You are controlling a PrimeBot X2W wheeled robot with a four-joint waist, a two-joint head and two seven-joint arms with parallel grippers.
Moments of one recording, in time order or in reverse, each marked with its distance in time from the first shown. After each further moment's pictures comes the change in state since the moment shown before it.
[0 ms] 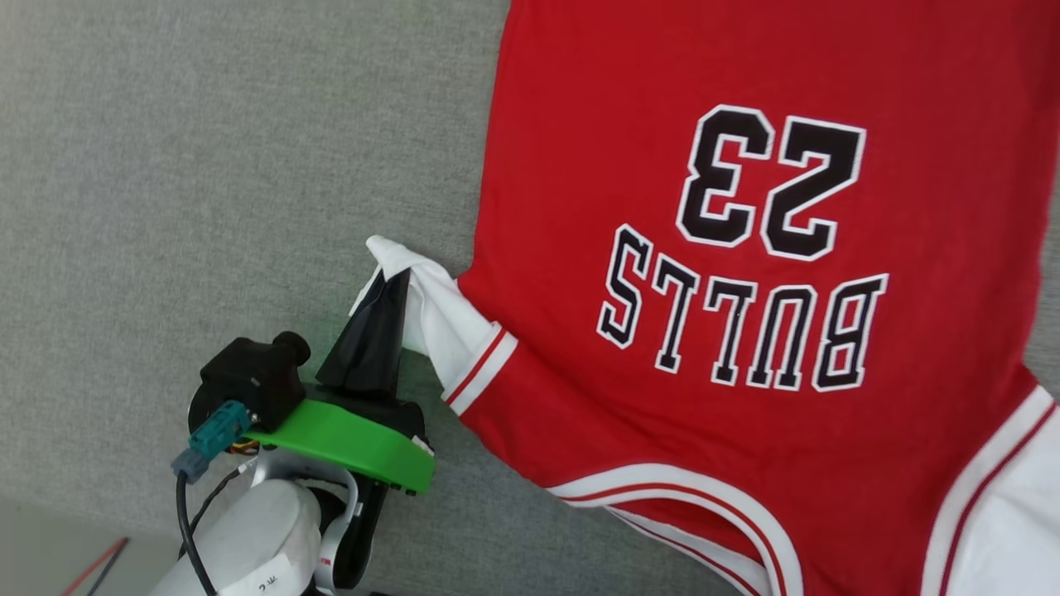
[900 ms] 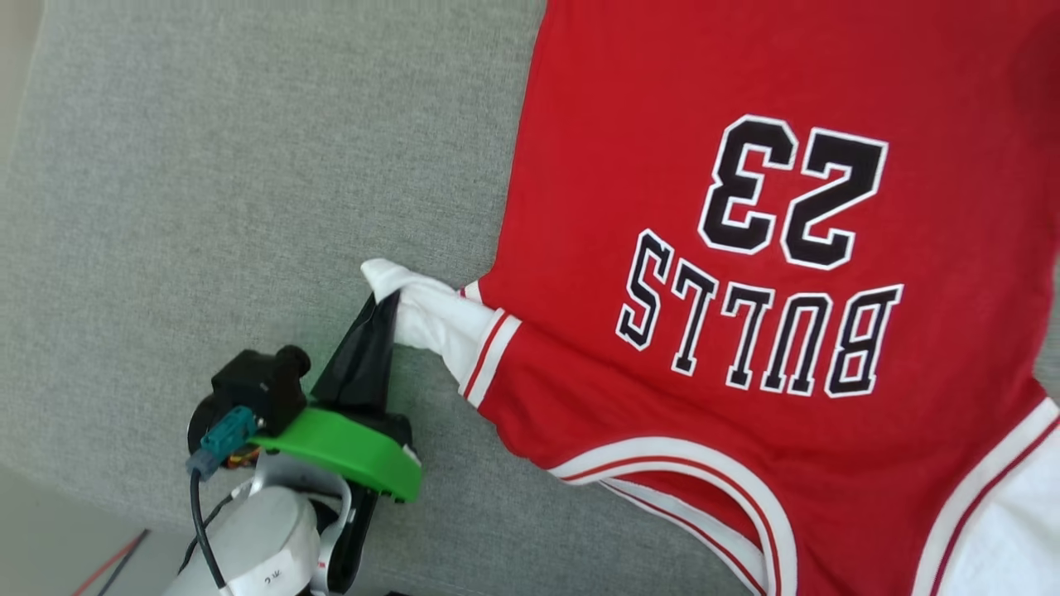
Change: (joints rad) left arm 0.021 -0.056 0.055 0.144 0.055 -0.083 -0.007; right arm 0.101 -0.062 0.159 -0.008 0.134 0.000 -0.241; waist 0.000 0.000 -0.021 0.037
